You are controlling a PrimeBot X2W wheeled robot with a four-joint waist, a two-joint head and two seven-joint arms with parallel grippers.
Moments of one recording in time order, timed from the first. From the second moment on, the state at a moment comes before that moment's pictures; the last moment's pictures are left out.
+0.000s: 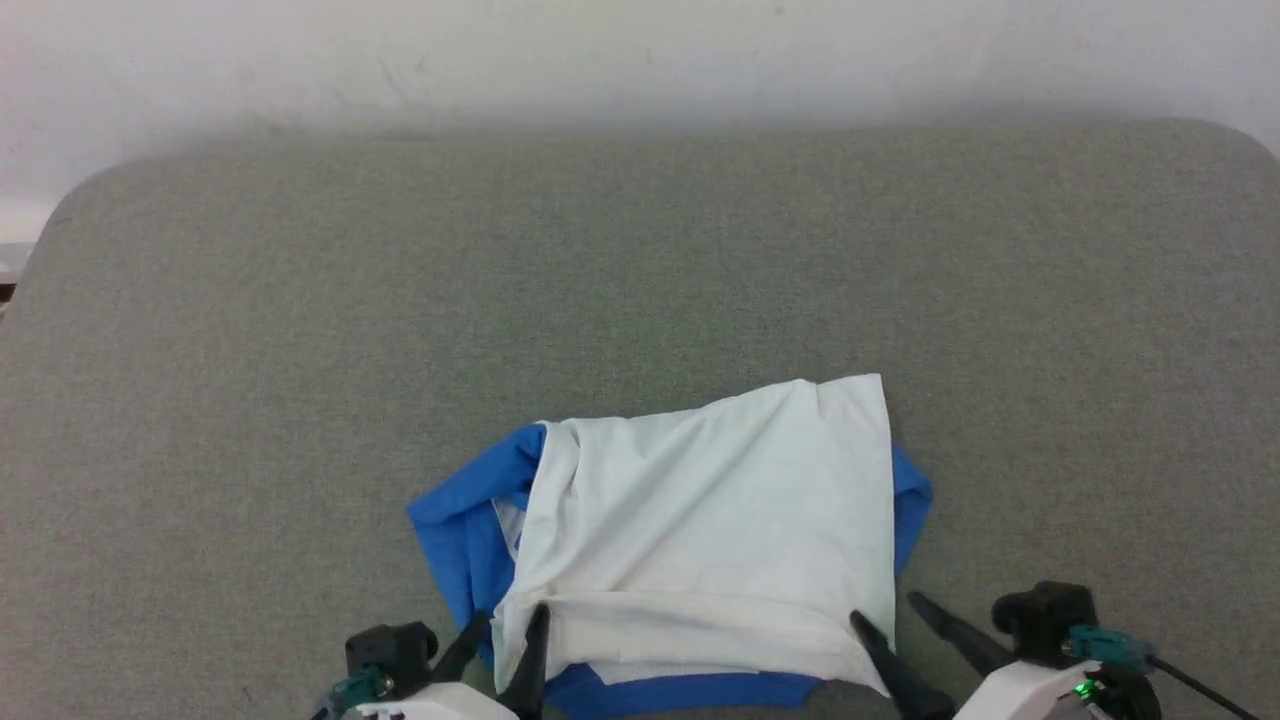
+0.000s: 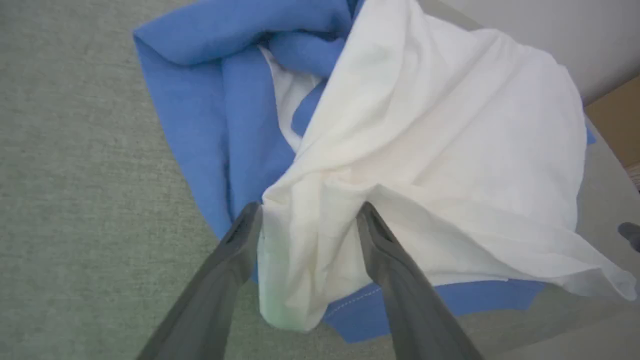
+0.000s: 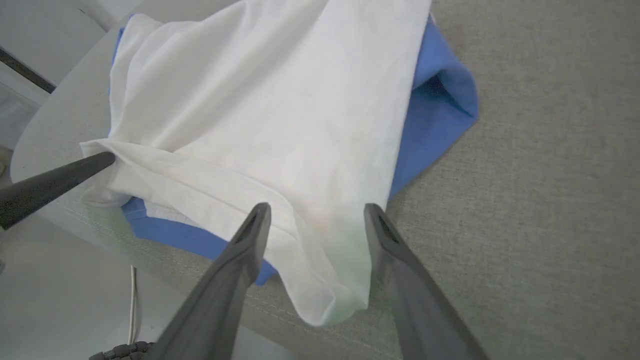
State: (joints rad) left arm 0.01 0.22 -0.46 0.28 -0.66 0.13 -0.11; right arm 0.09 -0.24 0.31 0.11 0.45 0.13 0.14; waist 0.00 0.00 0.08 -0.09
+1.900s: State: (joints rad) left arm -0.02 0.06 -0.08 -0.03 -0.17 0.03 -0.26; right arm -0.19 -0.22 0.13 0.37 0.56 0.13 0.55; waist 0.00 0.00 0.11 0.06
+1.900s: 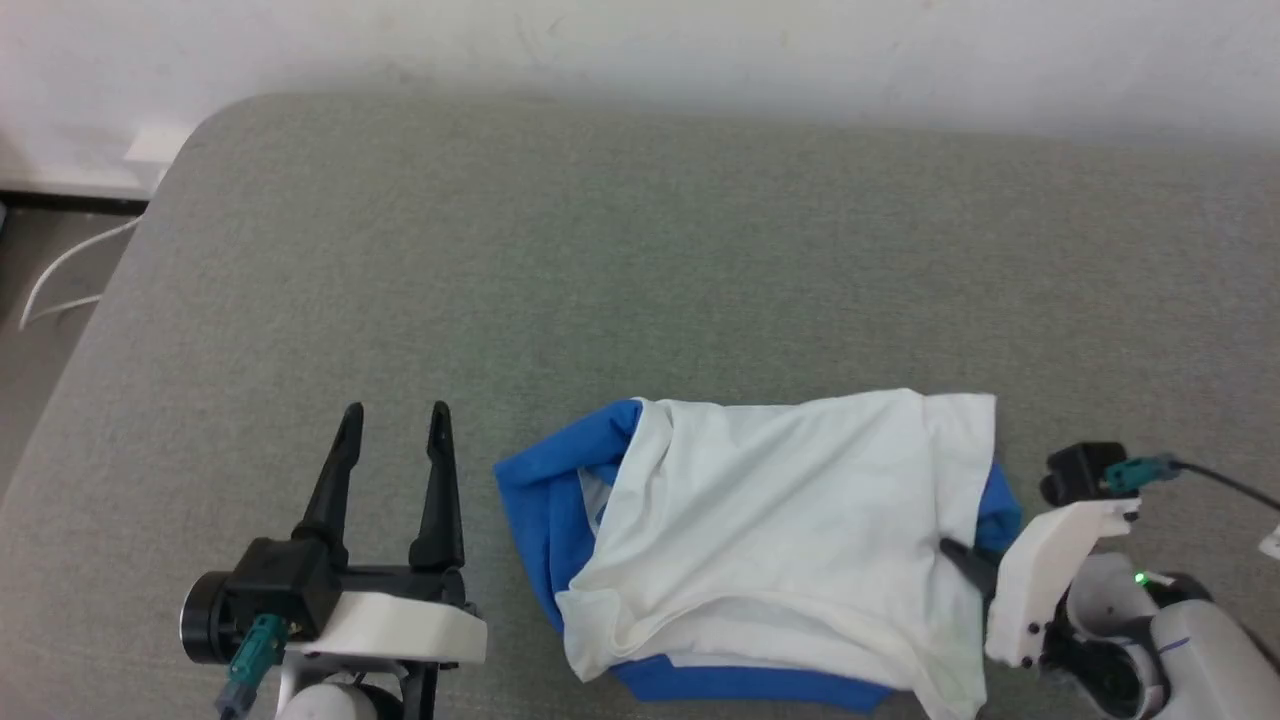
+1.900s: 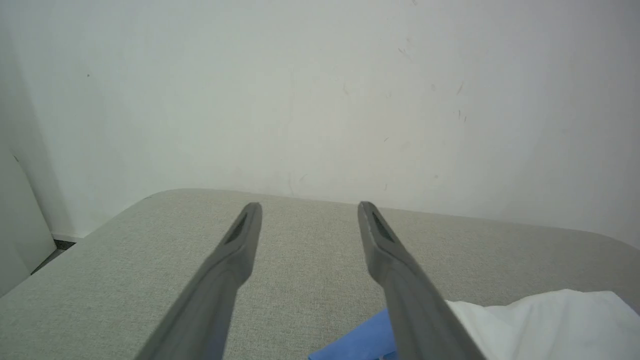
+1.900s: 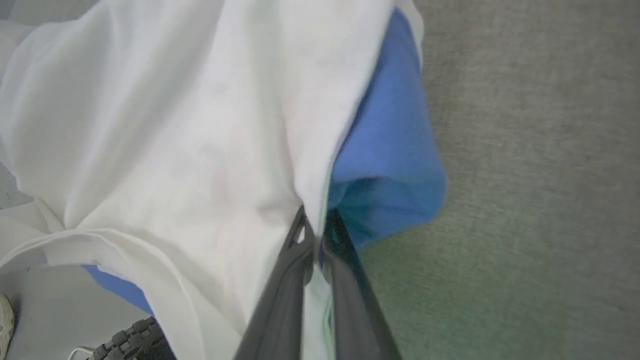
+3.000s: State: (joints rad) left arm 0.00 0.05 -0.09 0.01 -0.17 0.01 -0.26; right arm -0.13 -0.14 0.13 0.07 0.67 0.13 0.75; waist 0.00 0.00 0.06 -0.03
